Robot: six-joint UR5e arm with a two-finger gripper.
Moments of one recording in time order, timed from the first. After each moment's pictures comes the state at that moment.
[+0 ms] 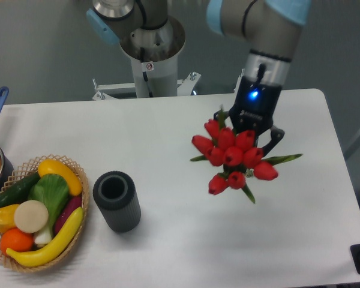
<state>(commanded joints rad) 2.64 -1.75 -1.71 -0.86 1.24 1.10</state>
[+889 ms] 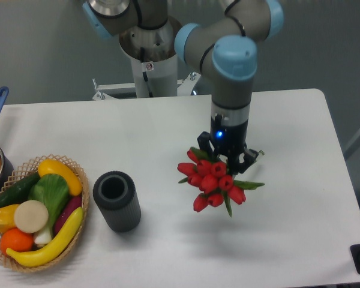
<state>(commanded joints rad) 2.53 -1.90 -1.73 -0.85 1.52 1.14</state>
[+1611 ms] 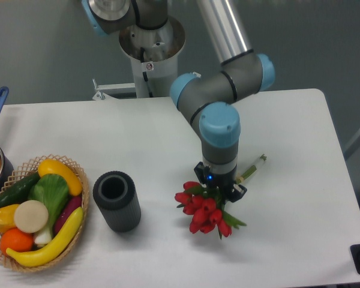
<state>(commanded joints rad) 2.46 -2.10 -1.64 -0.85 1.61 1.14</state>
